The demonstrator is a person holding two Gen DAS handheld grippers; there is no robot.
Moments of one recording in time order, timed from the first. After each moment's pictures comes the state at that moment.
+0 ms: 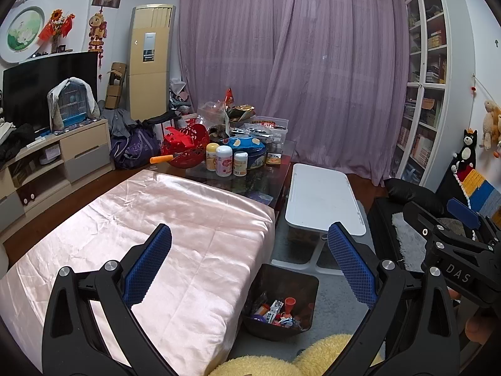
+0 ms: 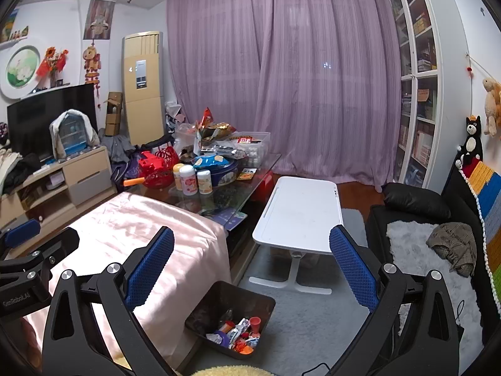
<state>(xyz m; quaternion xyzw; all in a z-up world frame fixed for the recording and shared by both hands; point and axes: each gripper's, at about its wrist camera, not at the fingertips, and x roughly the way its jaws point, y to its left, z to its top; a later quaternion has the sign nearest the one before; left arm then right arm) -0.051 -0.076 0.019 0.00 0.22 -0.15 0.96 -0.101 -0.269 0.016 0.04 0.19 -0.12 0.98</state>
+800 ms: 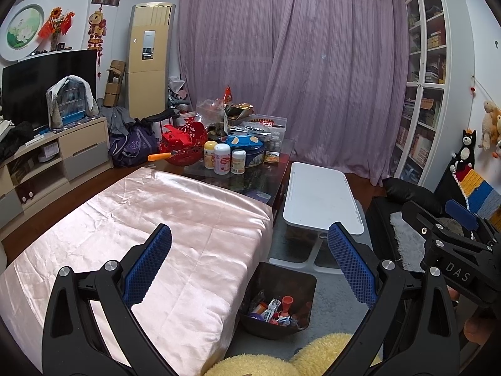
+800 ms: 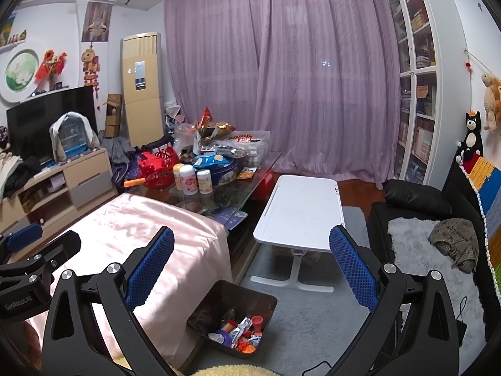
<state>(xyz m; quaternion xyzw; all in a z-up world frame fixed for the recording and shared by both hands) -0.051 -0.079 0.018 0.00 0.23 -0.15 0.96 -0.103 -0.268 0.011 0.05 0.18 -0.12 0.97</state>
